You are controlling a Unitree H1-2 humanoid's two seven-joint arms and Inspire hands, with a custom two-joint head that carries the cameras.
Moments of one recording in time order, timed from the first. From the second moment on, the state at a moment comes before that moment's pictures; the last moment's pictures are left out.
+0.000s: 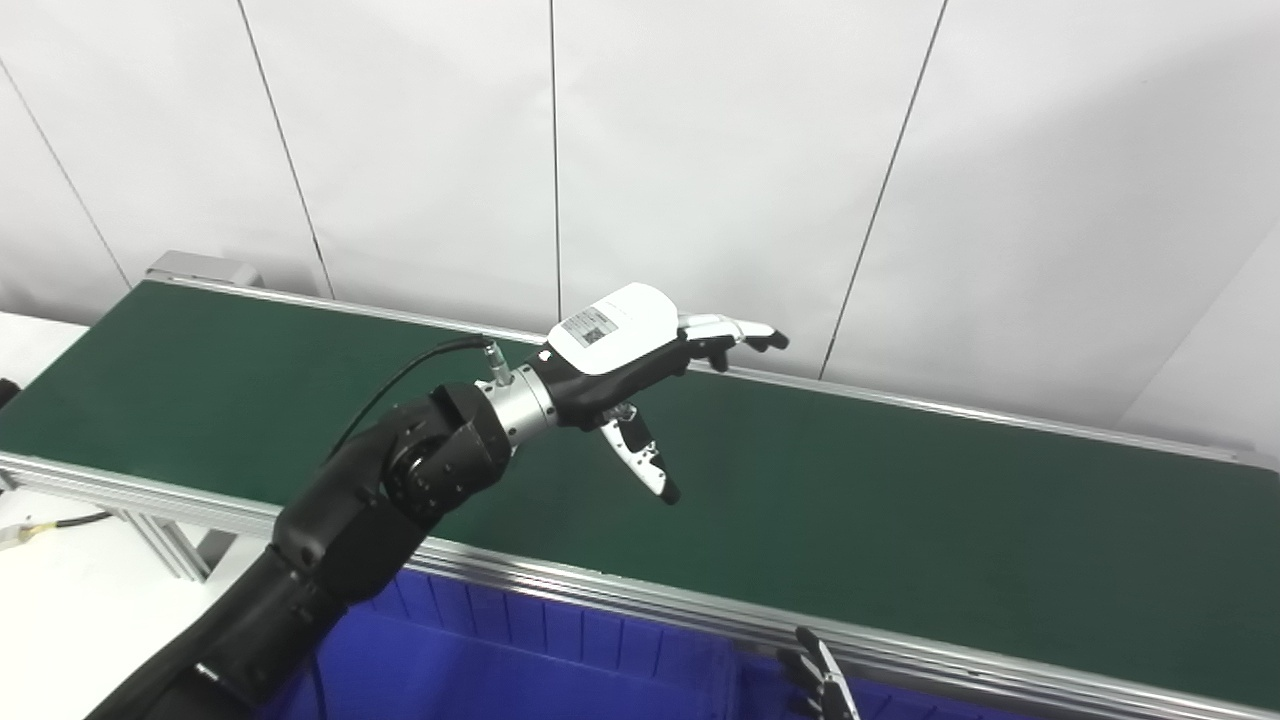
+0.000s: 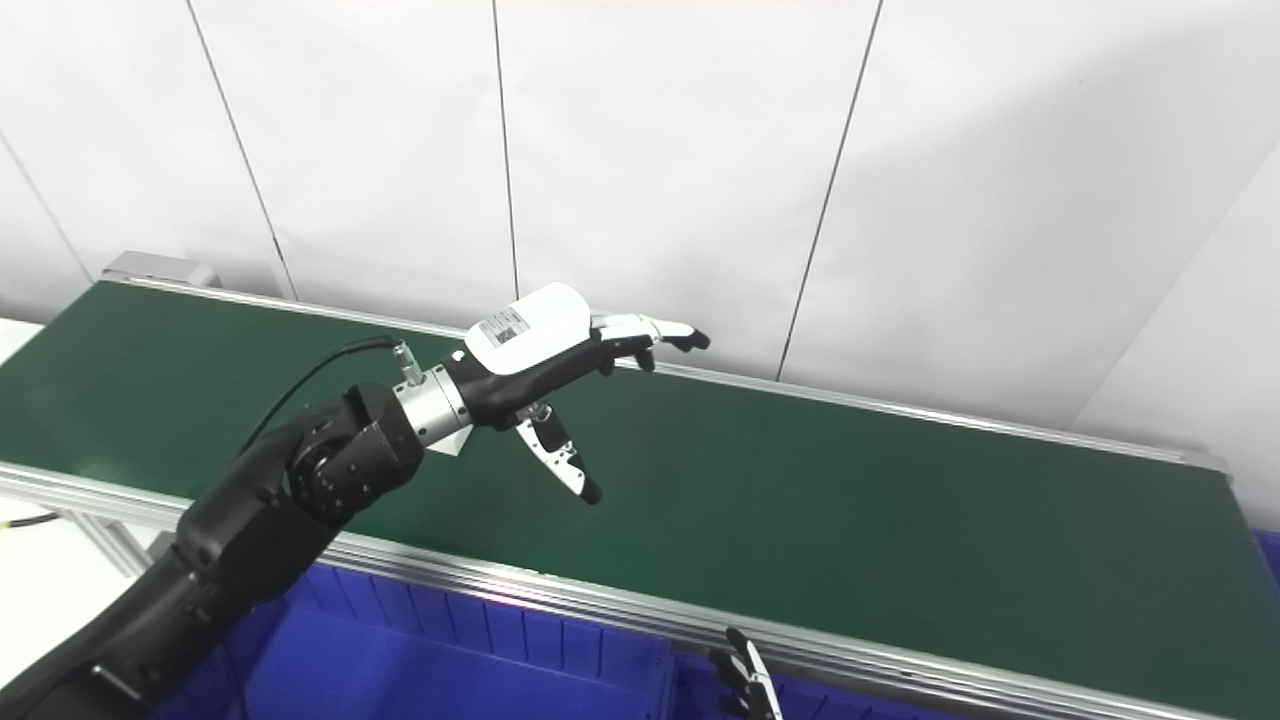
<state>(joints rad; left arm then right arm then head) -0.56 0.40 -0.35 0.15 0.62 -0.39 -0.23 0.08 -0.17 0.65 0.38 -0.18 -0.42 -0.61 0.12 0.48</state>
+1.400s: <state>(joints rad) -0.73 0.40 -0.48 0.58 0.89 -0.35 -0.16 0.09 -0.17 0.63 0.37 -0.15 -0.42 -0.56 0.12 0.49</state>
